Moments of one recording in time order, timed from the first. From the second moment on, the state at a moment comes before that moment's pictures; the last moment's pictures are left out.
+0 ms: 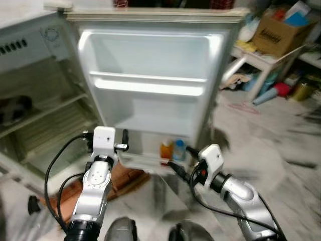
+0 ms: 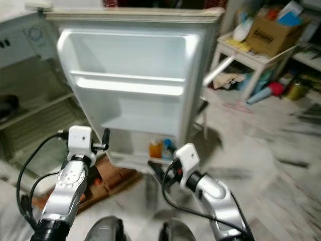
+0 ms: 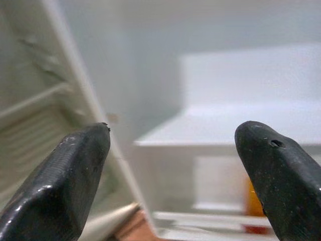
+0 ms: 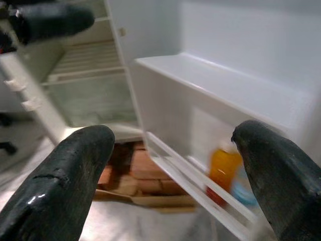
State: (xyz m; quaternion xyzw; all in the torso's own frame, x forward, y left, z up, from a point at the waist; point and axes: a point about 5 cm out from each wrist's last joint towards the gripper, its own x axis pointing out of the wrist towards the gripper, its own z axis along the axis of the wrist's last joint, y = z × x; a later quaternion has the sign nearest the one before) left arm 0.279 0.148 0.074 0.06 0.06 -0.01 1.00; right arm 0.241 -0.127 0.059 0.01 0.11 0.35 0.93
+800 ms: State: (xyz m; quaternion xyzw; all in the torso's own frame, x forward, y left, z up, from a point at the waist) left arm 0.280 0.146 0.073 0.06 0.06 -0.03 1.00; right arm 0.260 -0.153 0.074 -0.07 0.01 0.15 0.99
